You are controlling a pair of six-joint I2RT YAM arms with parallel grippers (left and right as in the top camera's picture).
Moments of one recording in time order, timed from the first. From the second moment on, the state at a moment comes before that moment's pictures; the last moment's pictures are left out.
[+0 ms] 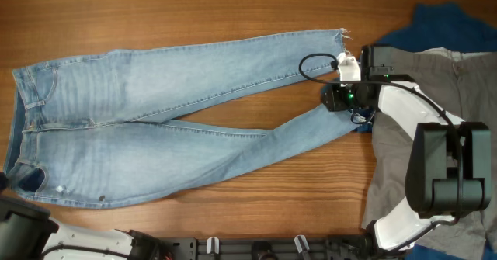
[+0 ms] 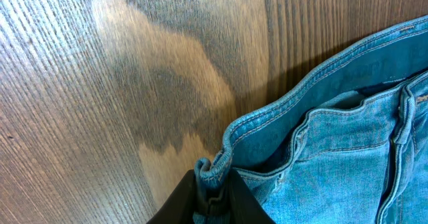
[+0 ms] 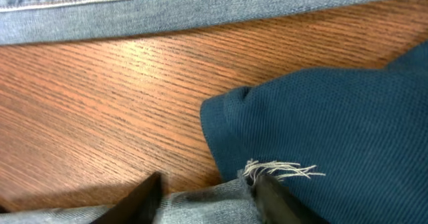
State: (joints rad) left arm 1.18 1.91 1.41 -0.93 0.12 -0.24; right arm 0.01 1.83 1.03 -0.42 -0.32 -0.19
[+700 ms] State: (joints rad) left arm 1.18 1.91 1.41 -0.92 0.13 -0.24; right arm 0.01 1.65 1.00 -0.46 -0.30 0.02
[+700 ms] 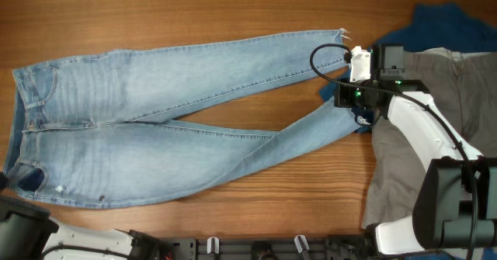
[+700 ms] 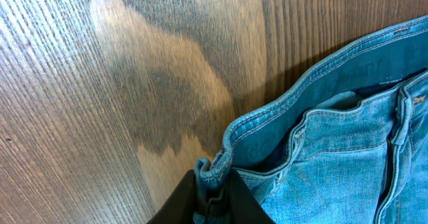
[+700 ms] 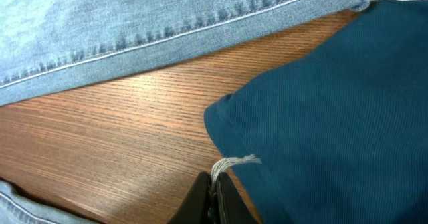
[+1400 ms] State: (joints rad) left arm 1.18 1.53 1.49 -1.13 -0.03 -0.31; right arm -0.01 1.39 1.58 -0.69 -0.28 0.26
